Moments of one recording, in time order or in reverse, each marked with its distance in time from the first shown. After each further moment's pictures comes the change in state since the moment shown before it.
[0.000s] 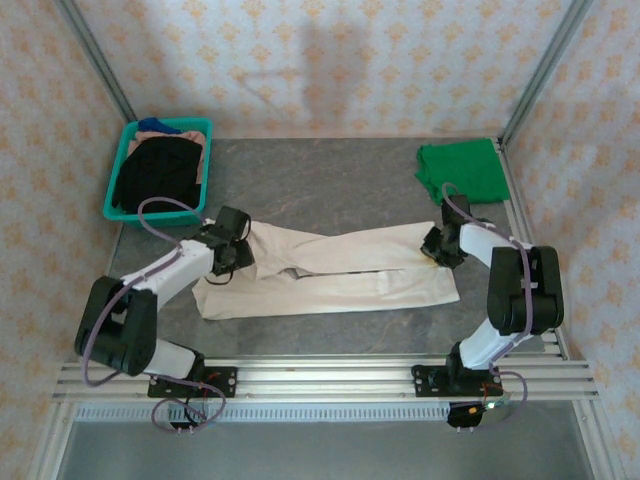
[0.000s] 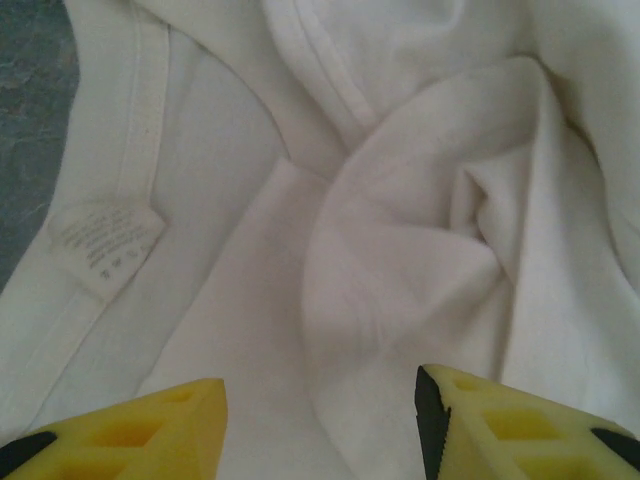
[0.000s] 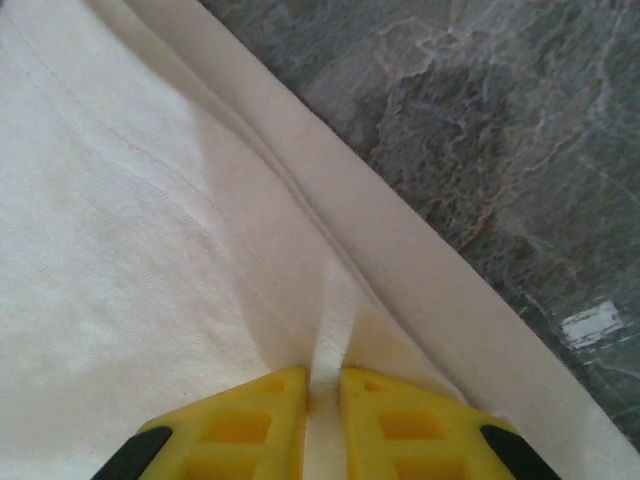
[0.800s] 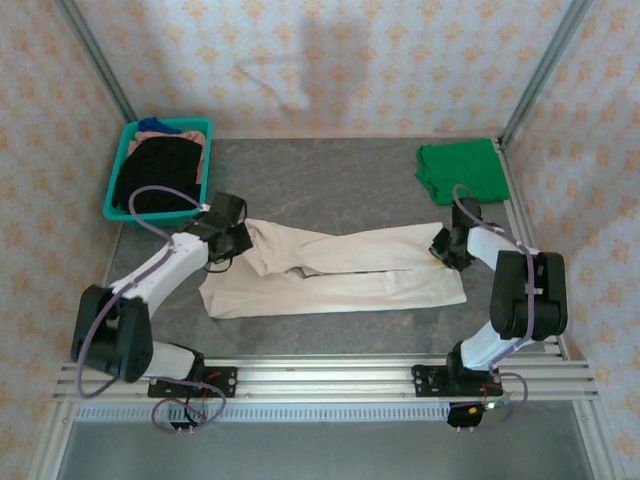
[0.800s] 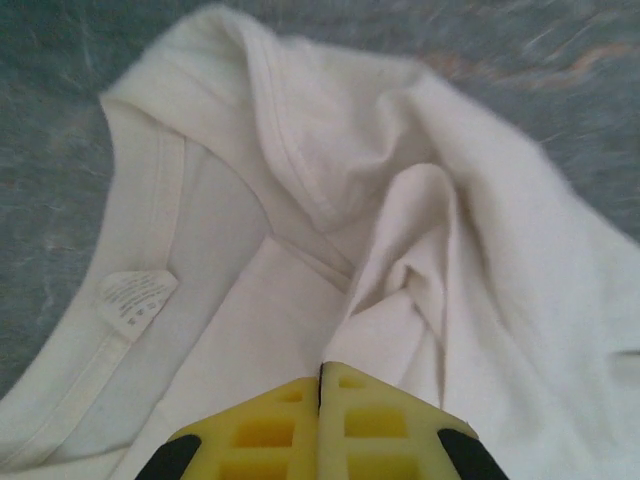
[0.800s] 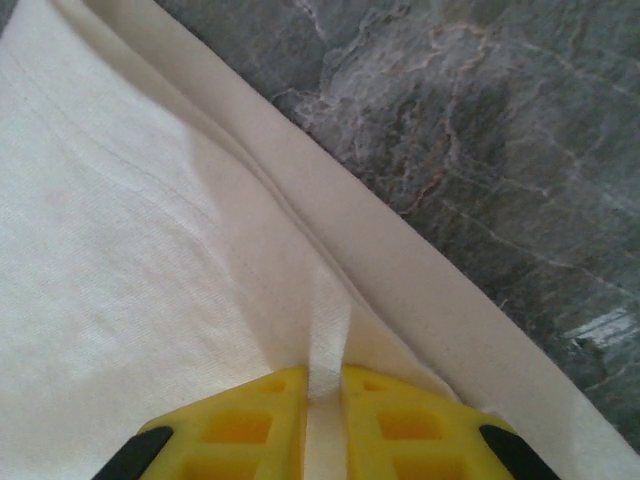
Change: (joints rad) left arm 0.013 -0.107 0.092 -0.068 0.032 -0.016; right arm -0.066 -0.032 -0.030 0.018 0.006 -0.005
